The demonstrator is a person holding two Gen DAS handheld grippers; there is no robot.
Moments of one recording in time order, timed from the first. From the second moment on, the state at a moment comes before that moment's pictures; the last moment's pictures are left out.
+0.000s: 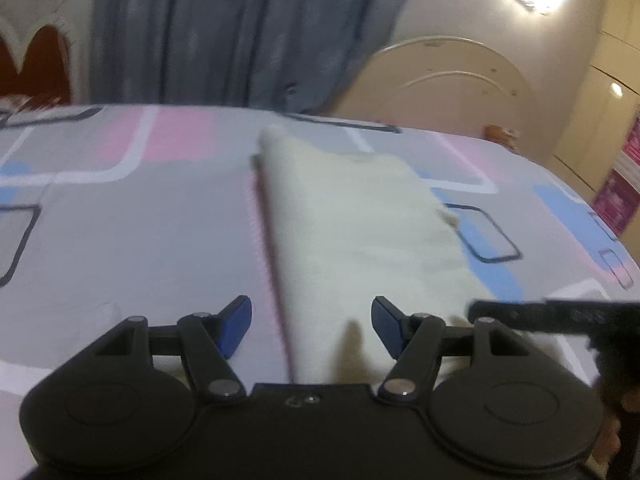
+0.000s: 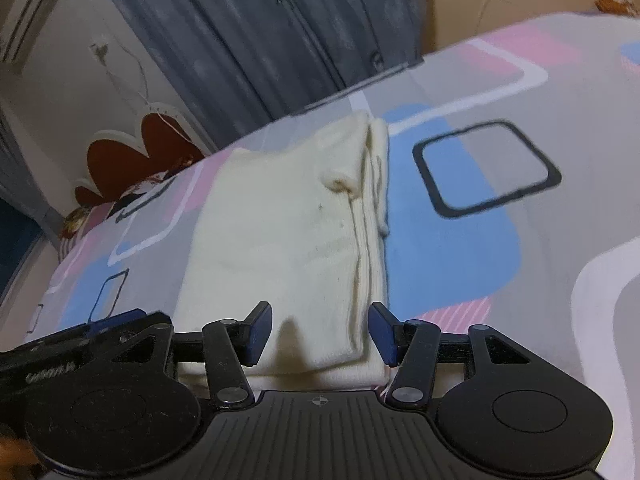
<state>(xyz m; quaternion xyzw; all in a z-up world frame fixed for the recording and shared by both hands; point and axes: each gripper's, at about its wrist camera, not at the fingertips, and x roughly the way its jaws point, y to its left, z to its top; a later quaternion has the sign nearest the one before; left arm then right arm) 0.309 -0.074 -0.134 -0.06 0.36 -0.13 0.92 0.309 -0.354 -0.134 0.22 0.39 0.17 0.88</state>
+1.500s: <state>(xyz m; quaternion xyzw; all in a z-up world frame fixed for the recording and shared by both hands) 0.423 -0.062 -0.145 -0.16 0.37 -0.09 0.91 0.433 -0.356 -0.119 0.22 0.37 0.14 0.89</state>
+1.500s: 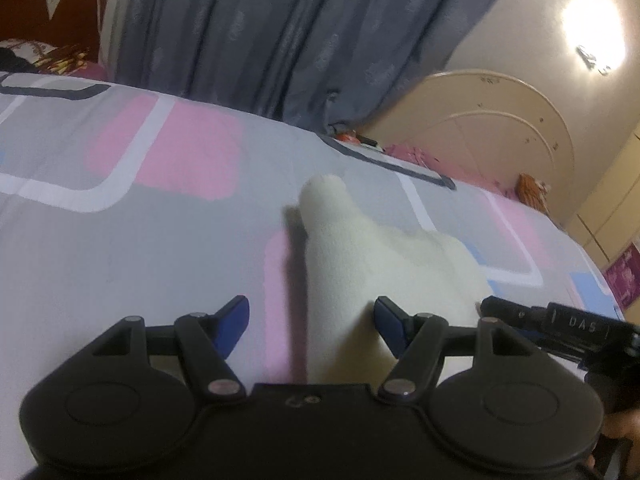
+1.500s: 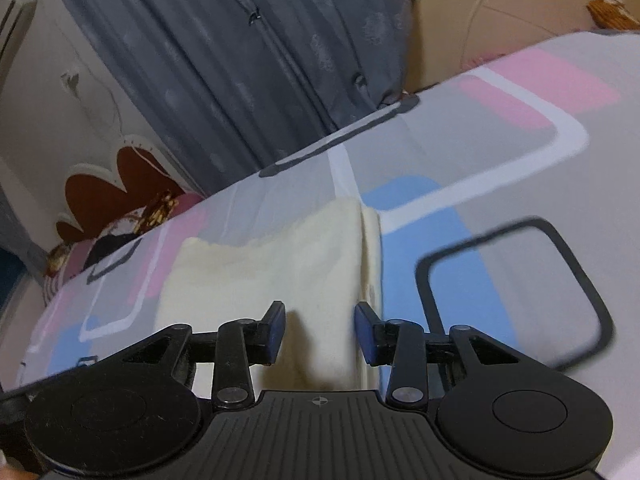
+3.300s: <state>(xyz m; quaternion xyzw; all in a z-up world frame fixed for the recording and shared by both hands) 0.423 -0.081 -0.143 -0.12 0.37 -0.07 0.92 0.392 -0.309 -0.111 0.06 0.30 0.13 0.94</state>
